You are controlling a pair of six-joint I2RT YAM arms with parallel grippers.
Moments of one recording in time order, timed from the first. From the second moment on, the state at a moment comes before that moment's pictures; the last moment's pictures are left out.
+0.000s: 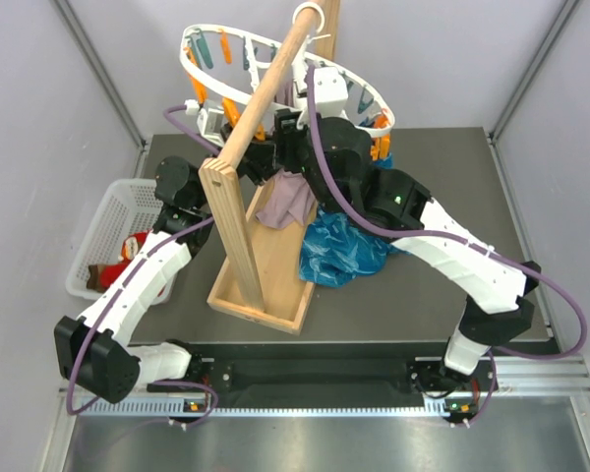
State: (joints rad) left arm -0.42 1.24 1.14 0.59 0.62 -0.63; right arm 1.14 1.70 2.21 -0.58 0.78 0.20
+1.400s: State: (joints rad) left arm -0.40 1.00 1.03 0.12 0.34 -0.45; right arm 1.11 1.63 2.00 -0.30 0.76 0.17
